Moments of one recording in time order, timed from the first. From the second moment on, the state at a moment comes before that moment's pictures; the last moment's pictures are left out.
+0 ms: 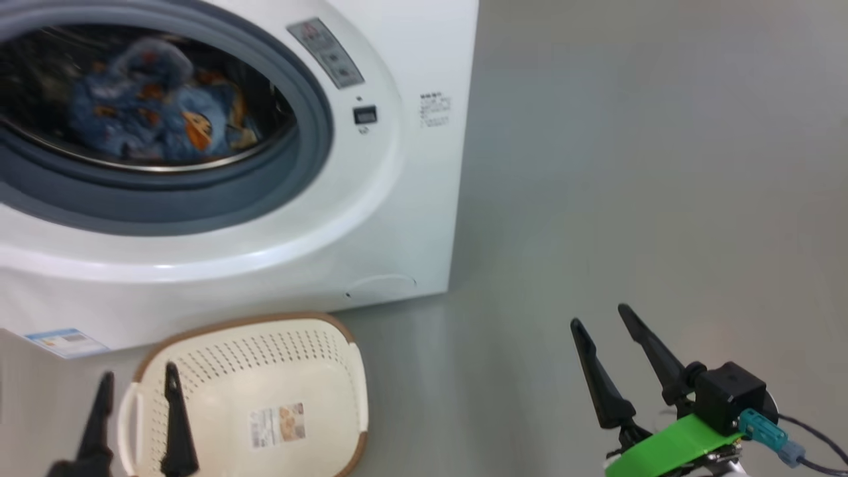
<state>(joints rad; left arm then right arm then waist) 0.08 0.41 -0.34 -0.15 -0.49 0.45 -0.22 -0.03 -0.06 0.12 -0.01 0.22 0.13 -0.14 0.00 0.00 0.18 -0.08</state>
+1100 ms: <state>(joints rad) 0.16 0.42 -0.40 -0.16 -0.49 0.45 -0.18 0.12 -0.06 0.09 -0.10 0.22 0.13 -0.07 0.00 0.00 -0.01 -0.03</state>
